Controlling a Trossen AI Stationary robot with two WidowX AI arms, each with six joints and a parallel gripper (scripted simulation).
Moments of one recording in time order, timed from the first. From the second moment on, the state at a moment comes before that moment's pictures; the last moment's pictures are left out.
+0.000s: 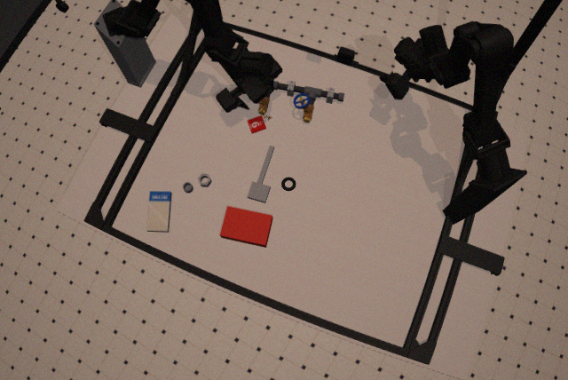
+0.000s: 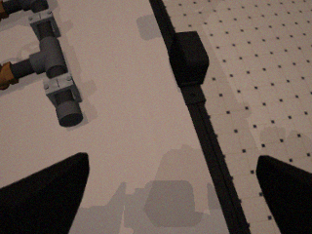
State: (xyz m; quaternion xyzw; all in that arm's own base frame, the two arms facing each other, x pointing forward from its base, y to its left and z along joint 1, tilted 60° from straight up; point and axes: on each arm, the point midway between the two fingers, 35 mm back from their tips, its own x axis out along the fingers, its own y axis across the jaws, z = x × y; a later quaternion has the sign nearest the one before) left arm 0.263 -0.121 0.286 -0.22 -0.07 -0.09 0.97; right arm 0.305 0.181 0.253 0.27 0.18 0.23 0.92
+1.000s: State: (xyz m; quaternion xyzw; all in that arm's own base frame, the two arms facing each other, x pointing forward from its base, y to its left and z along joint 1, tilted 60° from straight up) left arm 0.263 -0.121 0.286 -0.22 -0.07 -0.09 0.97; right arm 0.305 0.181 0.253 0.30 0.19 0.22 0.91
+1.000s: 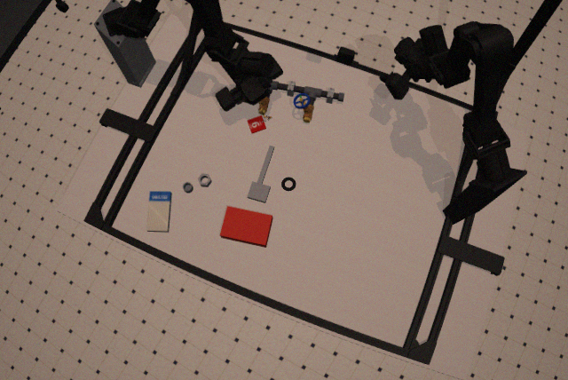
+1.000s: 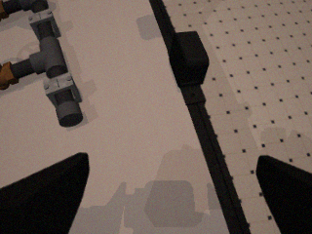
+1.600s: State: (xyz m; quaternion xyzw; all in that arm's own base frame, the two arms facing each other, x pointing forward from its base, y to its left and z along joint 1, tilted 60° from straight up) left arm 0.263 -0.121 0.286 -0.22 -0.07 -0.09 0.97; right arm 0.305 0.181 0.253 0.05 0.12 0.26 0.96
